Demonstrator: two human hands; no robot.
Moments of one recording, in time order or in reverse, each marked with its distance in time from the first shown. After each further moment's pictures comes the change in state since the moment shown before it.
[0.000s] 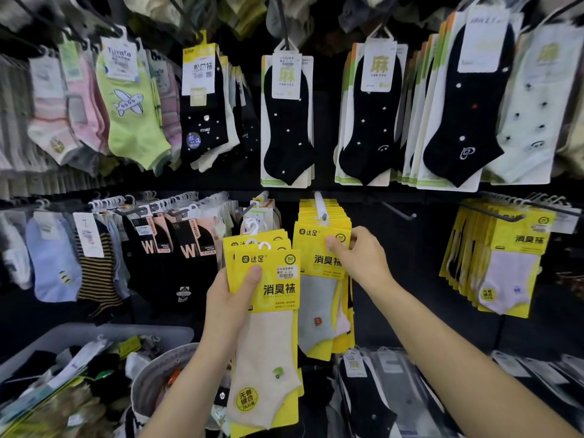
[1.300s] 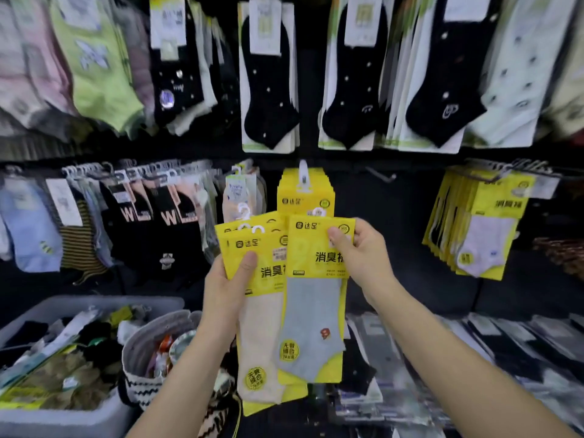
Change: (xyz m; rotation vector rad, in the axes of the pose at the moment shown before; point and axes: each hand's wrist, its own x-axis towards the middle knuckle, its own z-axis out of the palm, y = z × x) left_hand -0.031 -0.025 0.016 -0.071 -0.009 -0.081; right_hand -0.057 0.030 -0.016 0.479 -0.058 -0.054
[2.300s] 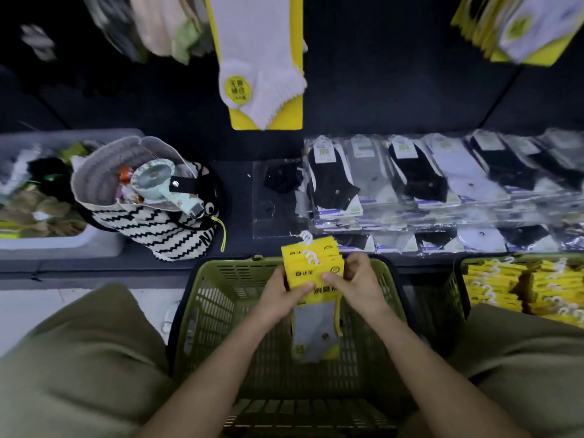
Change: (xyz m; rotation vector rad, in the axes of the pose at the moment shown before) left_hand -0.209 -0.243 -0.002 0.400 -0.437 -0.686; right_hand -0.250 0.256 -0.044 -0.247 -0.151 0.709
